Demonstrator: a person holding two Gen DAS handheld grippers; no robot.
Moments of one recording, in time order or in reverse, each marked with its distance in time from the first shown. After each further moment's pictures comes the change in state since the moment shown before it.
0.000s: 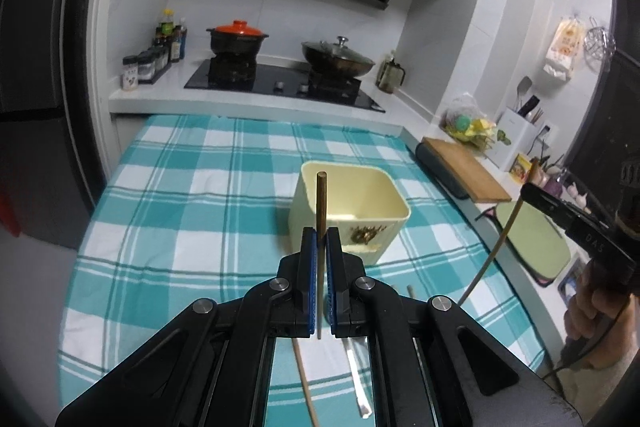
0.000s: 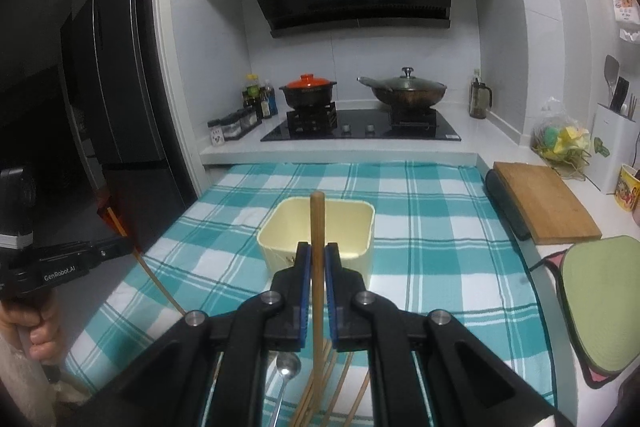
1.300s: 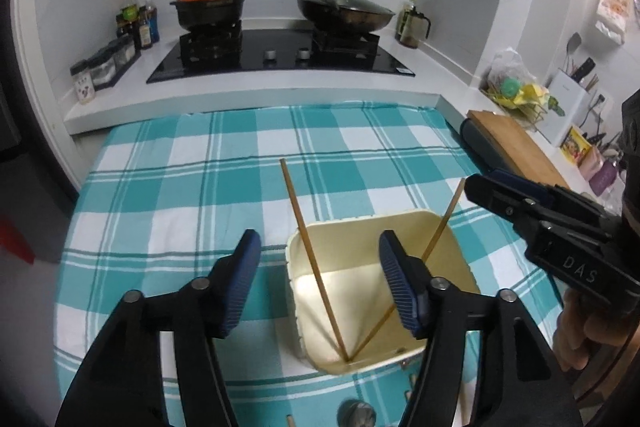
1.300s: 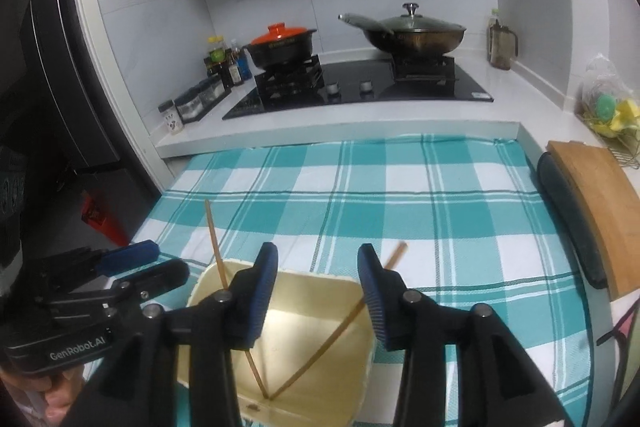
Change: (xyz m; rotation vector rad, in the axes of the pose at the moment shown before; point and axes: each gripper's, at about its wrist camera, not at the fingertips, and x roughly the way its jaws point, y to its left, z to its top) left arm 0.198 -0.030 0.078 0.101 0.169 0.109; right arm 0.229 -0.052 0.066 0.083 0.190 0.011
